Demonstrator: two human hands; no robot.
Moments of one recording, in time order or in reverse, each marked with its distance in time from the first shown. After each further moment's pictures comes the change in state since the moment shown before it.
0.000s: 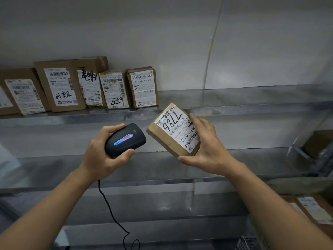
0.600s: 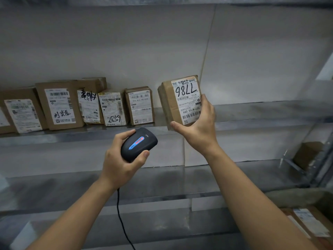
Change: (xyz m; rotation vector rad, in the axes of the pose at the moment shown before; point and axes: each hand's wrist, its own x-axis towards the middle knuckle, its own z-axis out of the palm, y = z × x) left_hand 0.026 0.027 0.042 -0.148 0.161 -0.093; right_hand 0.076 -0.029 -0.019 0.146 0.566 0.148
